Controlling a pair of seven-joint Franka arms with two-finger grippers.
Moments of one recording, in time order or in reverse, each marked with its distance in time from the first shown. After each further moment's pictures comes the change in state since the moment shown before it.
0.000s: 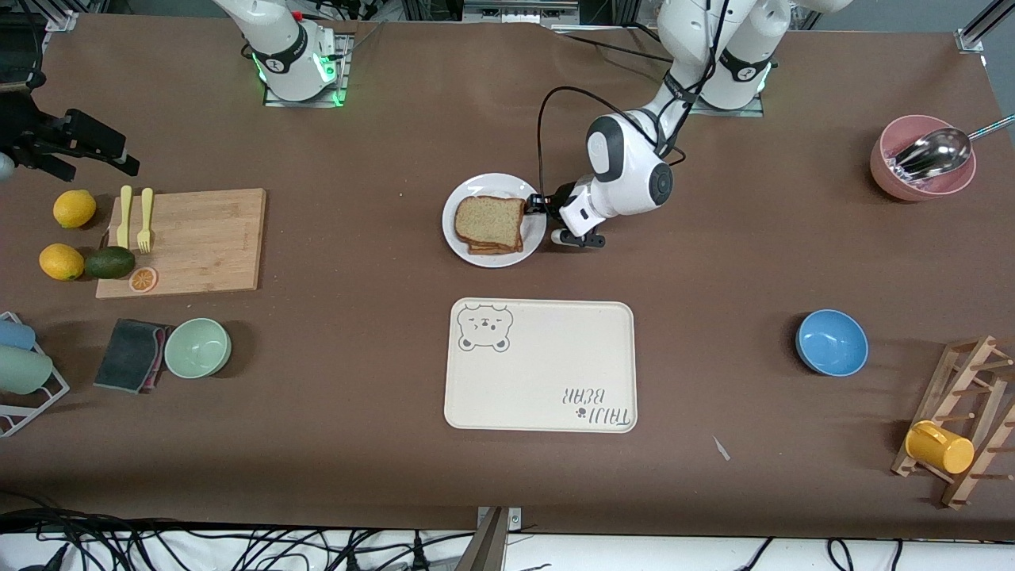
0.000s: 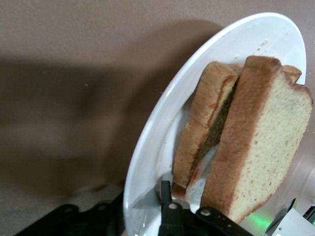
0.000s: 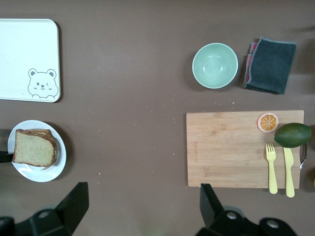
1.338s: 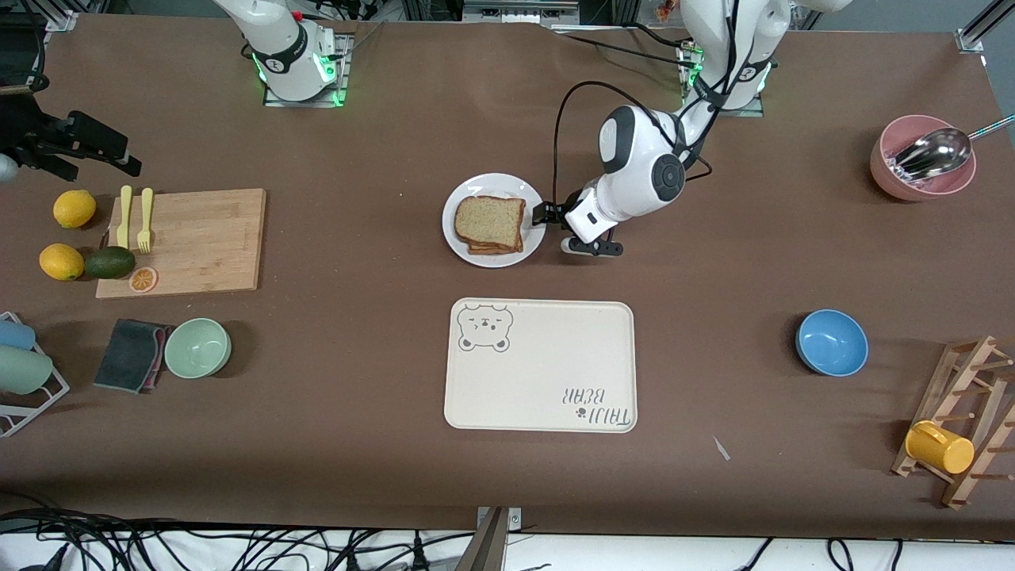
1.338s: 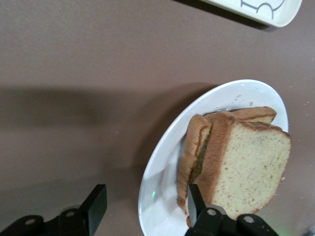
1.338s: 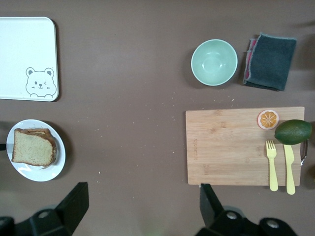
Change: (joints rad) left arm 0.027 -0.095 0.033 -0.003 0.313 0.031 -0.251; right arm -0.002 -0.001 -0.006 -0.011 -0.001 -0.001 0.003
